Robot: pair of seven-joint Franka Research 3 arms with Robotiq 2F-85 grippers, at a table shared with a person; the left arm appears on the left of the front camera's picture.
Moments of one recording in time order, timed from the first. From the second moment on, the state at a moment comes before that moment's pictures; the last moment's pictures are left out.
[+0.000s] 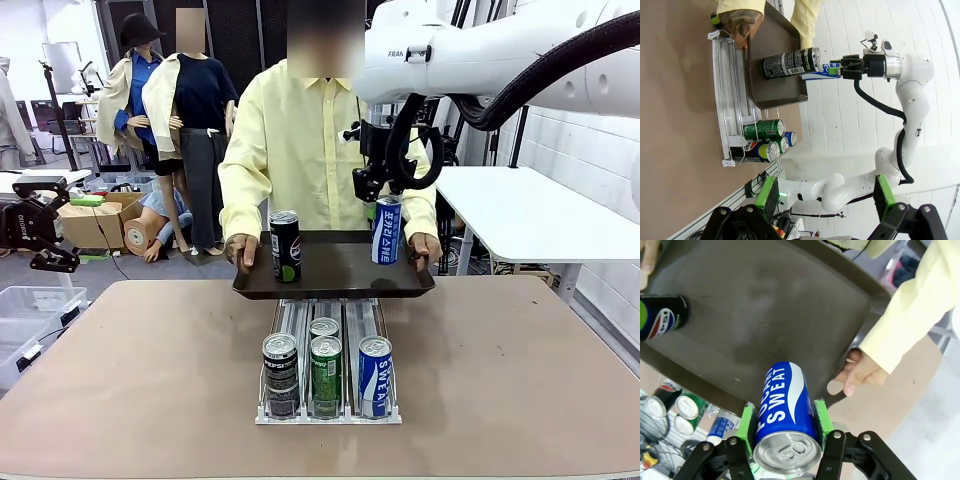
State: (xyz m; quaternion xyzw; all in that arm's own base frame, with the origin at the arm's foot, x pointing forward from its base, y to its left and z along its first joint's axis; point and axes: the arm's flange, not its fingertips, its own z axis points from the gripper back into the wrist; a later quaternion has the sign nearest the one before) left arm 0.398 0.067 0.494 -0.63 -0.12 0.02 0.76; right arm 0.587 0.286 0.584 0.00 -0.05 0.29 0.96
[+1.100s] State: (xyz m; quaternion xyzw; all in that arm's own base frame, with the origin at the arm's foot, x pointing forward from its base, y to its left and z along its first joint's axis) left arm 0.398 0.067 0.494 -0.63 -0.12 0.02 0.76; right arm 0.592 0.288 0.547 0.00 -0.03 0.29 0.96
